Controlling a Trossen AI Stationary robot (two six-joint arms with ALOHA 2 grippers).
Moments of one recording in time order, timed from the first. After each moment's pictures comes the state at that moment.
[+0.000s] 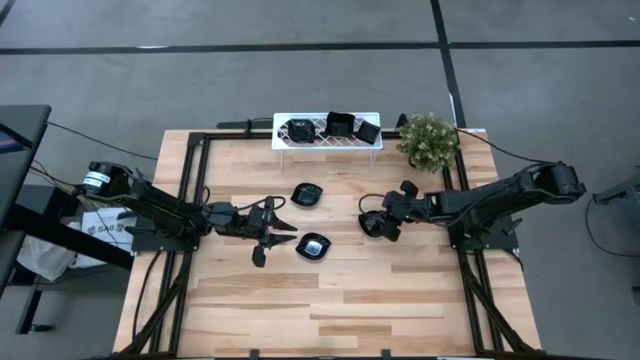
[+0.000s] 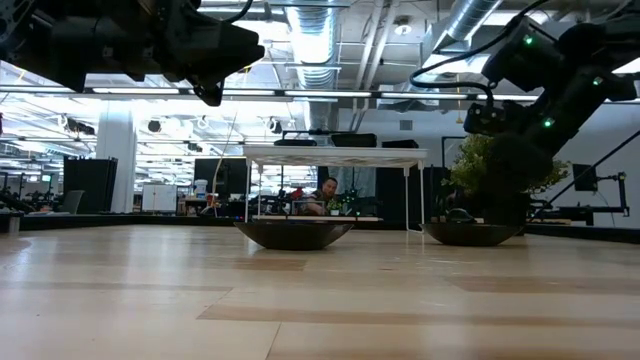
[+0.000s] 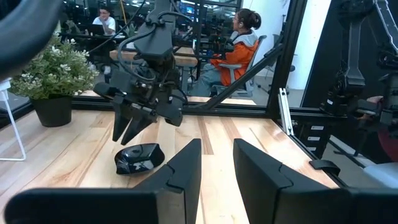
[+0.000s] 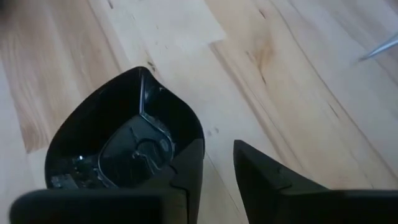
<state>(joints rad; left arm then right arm) -0.22 1.47 0.31 1.01 -0.09 -0.05 0.00 1.13 0.37 -0.12 0.36 0.33</state>
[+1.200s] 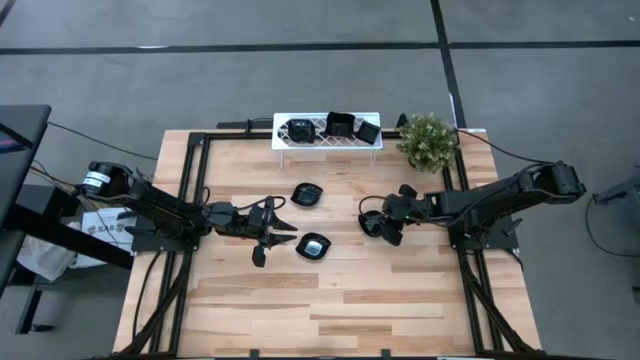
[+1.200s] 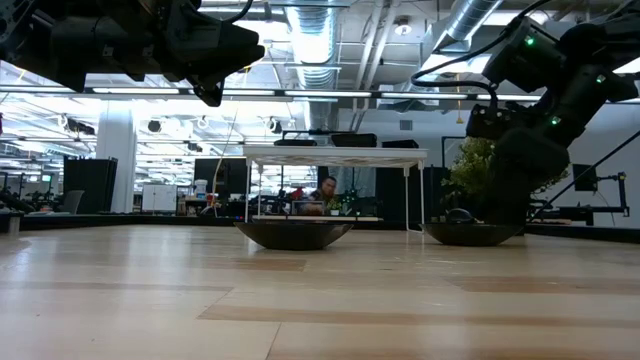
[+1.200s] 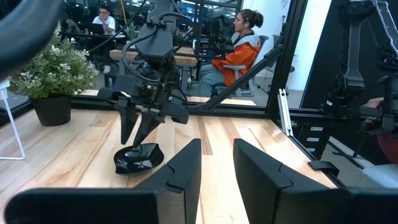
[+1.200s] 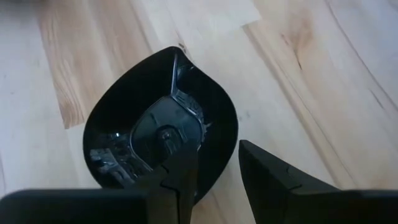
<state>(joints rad) -0.22 1.47 0.31 1.01 -0.09 -0.06 0.01 1.13 0.37 -0.14 0.26 0.33</state>
